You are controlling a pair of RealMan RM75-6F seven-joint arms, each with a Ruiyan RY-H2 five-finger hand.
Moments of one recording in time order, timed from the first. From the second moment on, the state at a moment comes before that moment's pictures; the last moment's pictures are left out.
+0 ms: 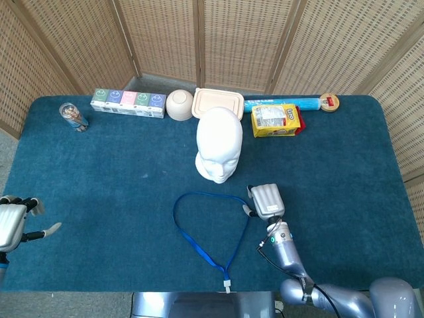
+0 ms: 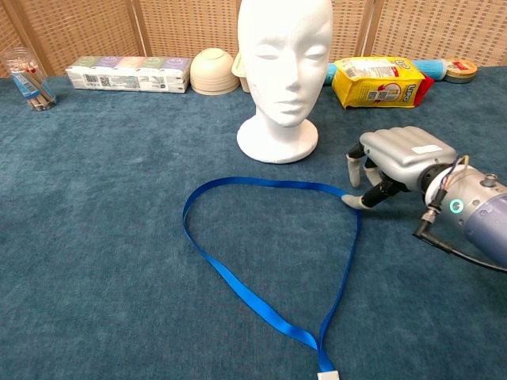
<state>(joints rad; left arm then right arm) -0.14 -1.08 -0.04 -1.66 1.43 1.41 0.19 0.62 -1.84 0.20 -1.29 -1.05 1.12 -0.65</state>
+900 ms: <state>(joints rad) -0.14 -1.08 -0.04 -1.66 1.43 1.40 0.18 0.64 -1.84 0.21 -1.27 -0.98 1.10 -0.71</state>
